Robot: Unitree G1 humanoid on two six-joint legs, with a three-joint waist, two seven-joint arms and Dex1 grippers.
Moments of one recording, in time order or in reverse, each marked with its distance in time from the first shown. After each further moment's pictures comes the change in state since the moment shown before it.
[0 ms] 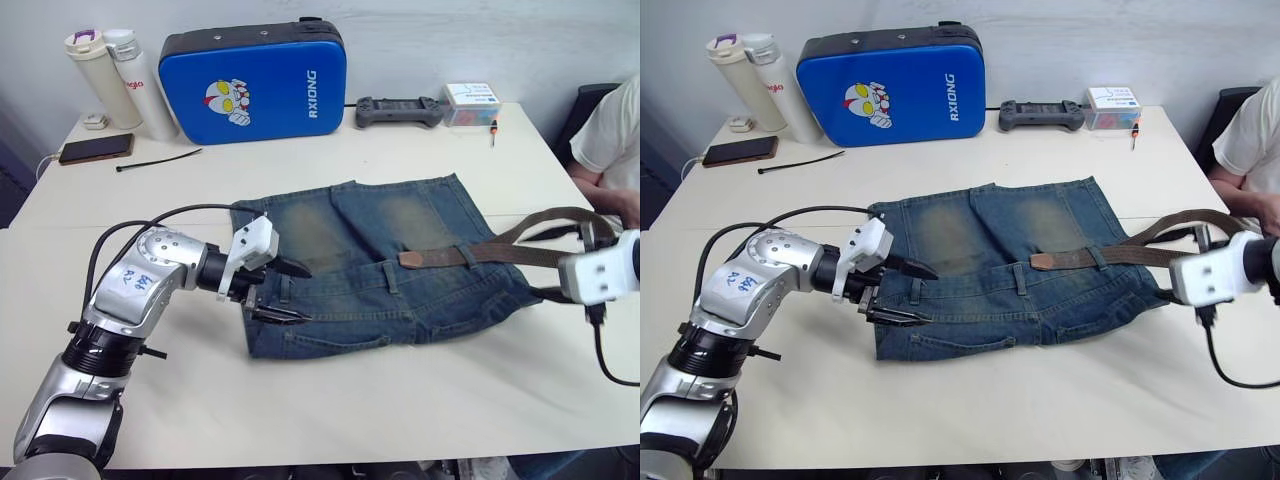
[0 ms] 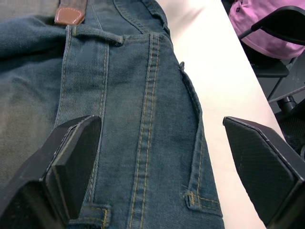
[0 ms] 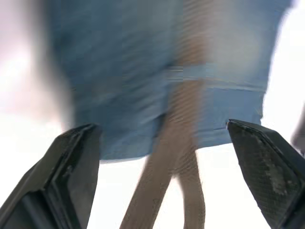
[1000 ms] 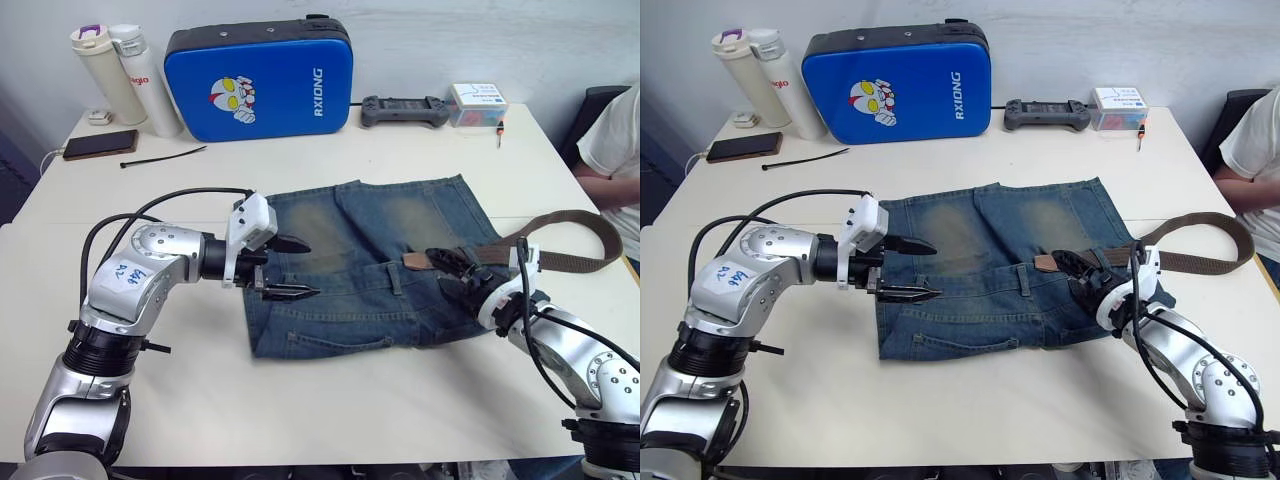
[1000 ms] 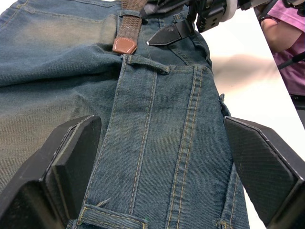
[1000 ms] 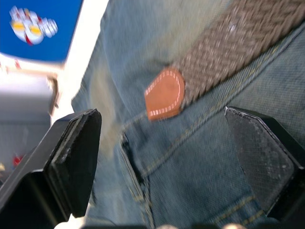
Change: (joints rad) left arm 0.012 -0.021 0.079 -0.067 -0.037 0.098 0.178; right arm 0.250 0.753 -0.348 -0.487 1.624 1.048 -1.539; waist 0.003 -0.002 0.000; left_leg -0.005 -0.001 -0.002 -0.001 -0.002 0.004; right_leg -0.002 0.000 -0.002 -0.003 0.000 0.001
